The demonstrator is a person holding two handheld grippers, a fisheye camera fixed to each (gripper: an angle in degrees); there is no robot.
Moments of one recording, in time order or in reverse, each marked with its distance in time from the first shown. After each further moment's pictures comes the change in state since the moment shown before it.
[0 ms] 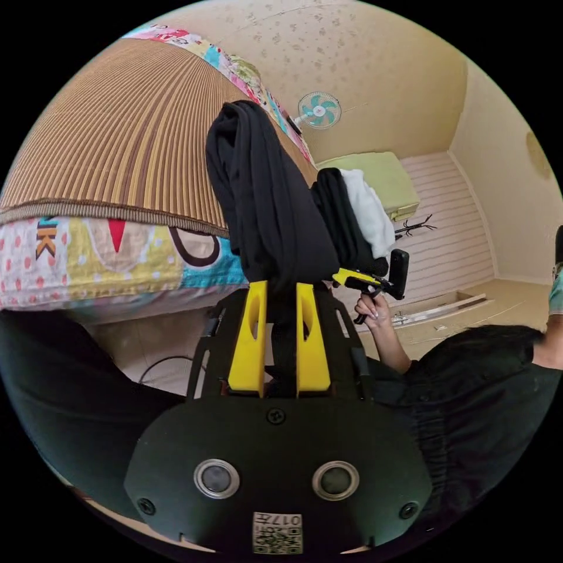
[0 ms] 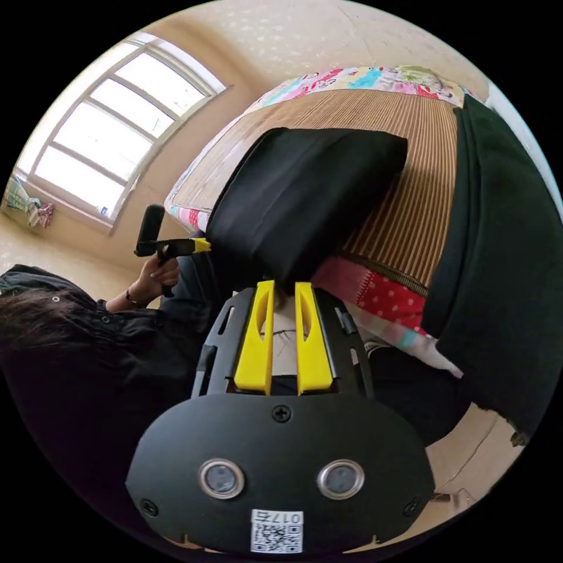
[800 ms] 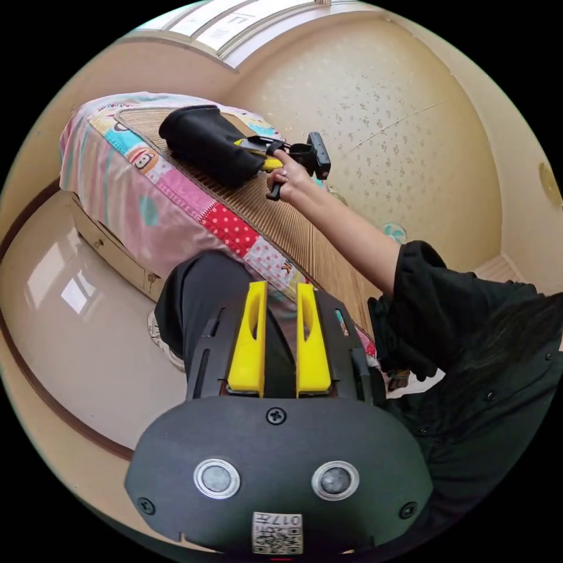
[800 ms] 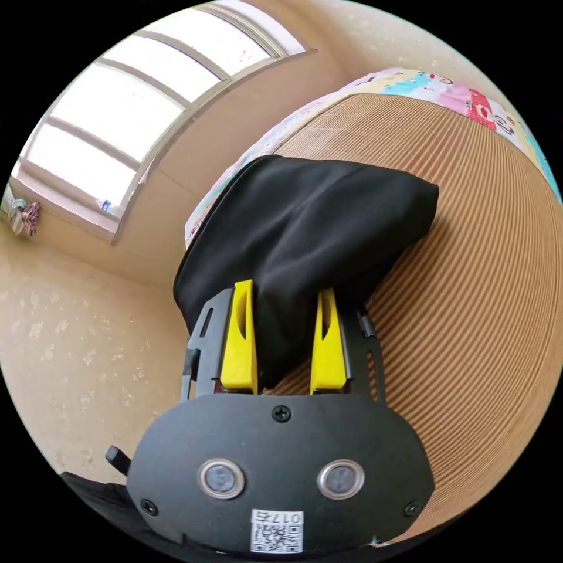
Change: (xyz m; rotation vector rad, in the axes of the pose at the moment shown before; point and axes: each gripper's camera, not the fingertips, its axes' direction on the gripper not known) left arm -0.022 0.130 -0.216 0.584 -0.447 -0.261; right arm -0.307 -0.404 0.416 -0.247 -0.246 -0.187
